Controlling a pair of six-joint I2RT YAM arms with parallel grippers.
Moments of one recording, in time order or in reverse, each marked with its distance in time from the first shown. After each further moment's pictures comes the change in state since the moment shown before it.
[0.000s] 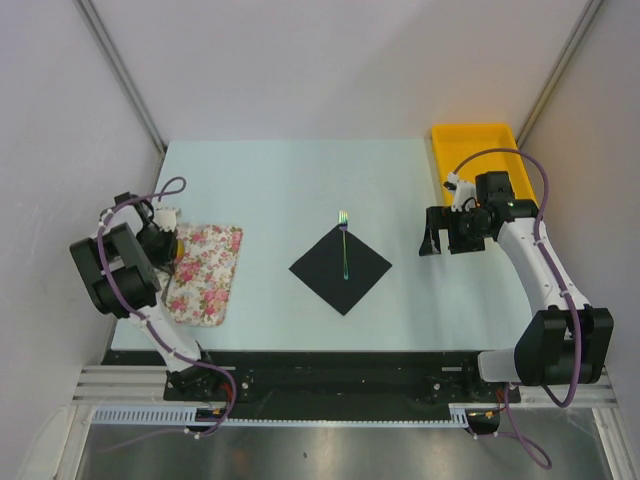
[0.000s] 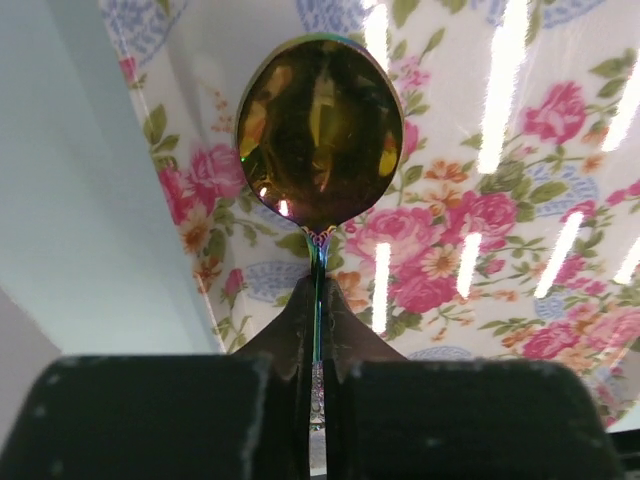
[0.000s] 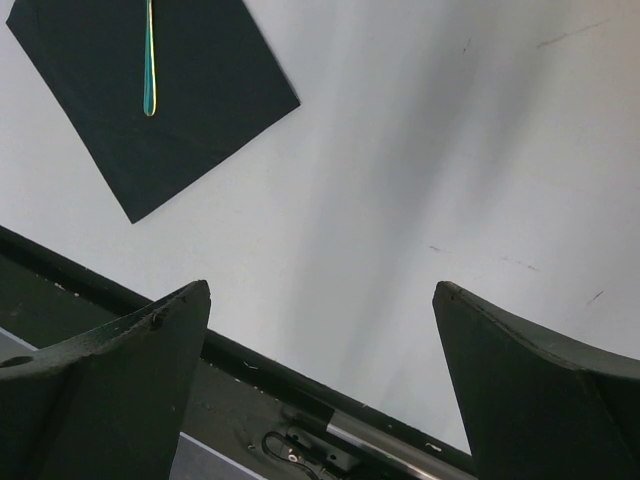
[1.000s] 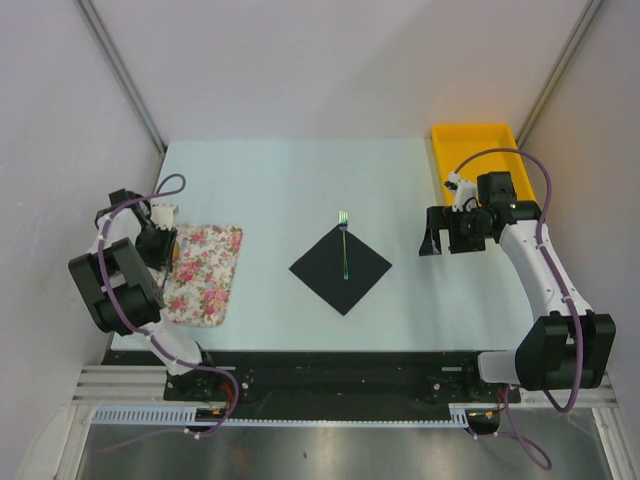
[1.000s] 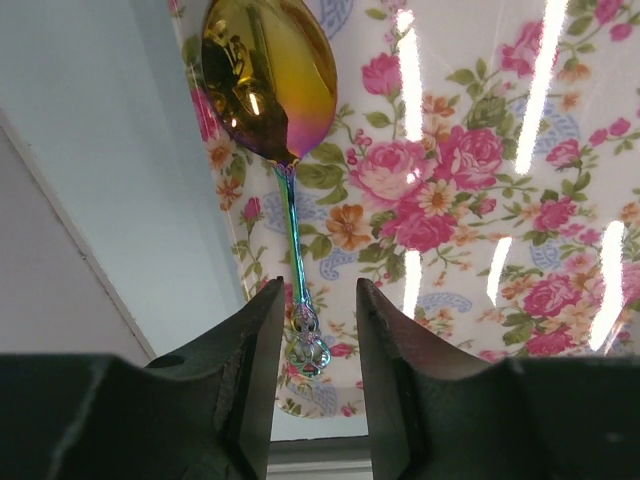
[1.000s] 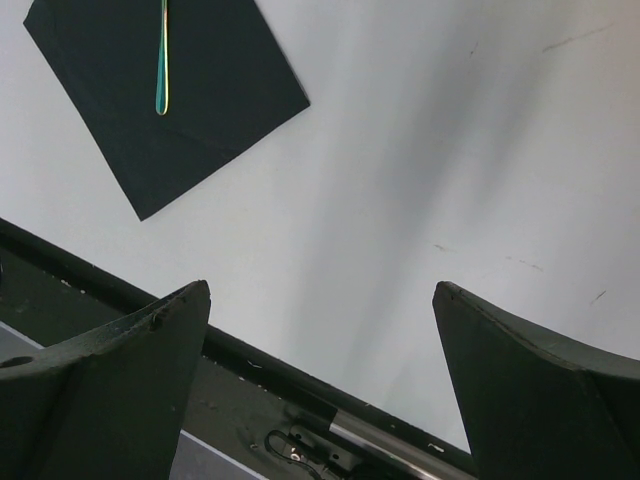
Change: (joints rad) left arm -0.010 -0.152 -0.045 -0.025 -0.040 0.025; right arm 0.000 -0.027 0.000 -0.007 -0.013 -0.001
